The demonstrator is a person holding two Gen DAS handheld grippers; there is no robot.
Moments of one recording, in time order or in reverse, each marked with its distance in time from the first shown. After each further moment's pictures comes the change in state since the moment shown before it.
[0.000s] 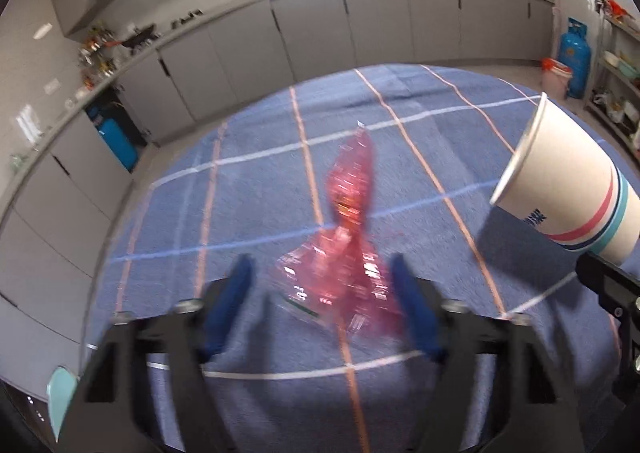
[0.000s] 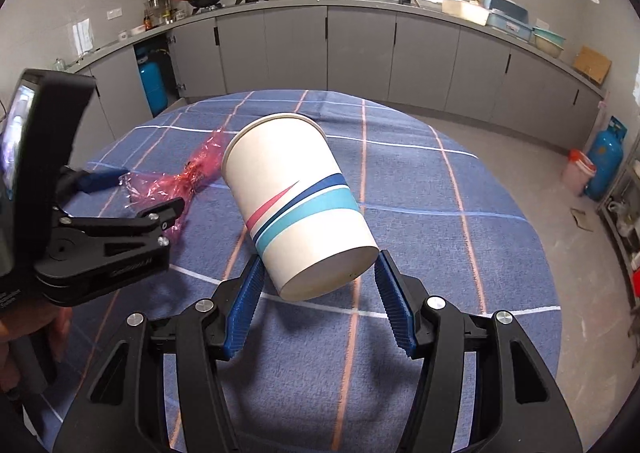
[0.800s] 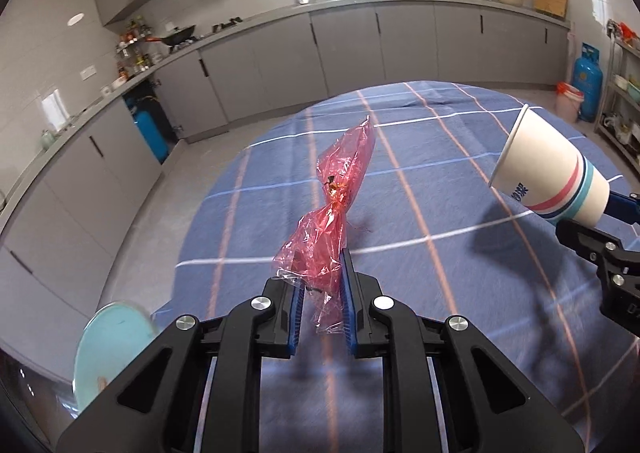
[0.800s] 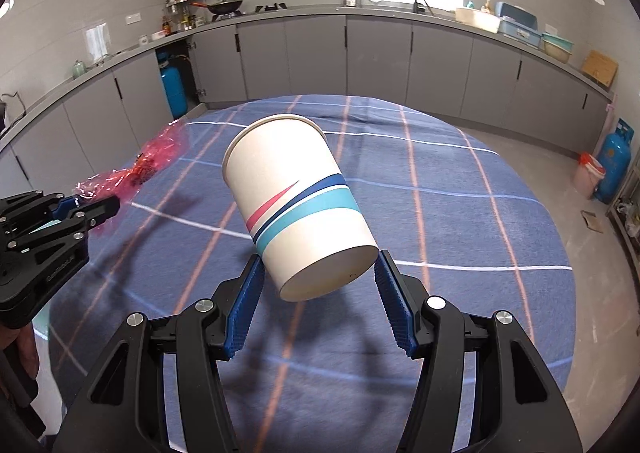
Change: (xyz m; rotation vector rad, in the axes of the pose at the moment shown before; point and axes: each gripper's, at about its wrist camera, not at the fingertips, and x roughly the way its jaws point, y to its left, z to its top) left arm -0.105 0.069 -0.081 -0.079 -0.082 0.094; right arm -0.044 0.055 -0.020 -0.017 -0.032 0.049
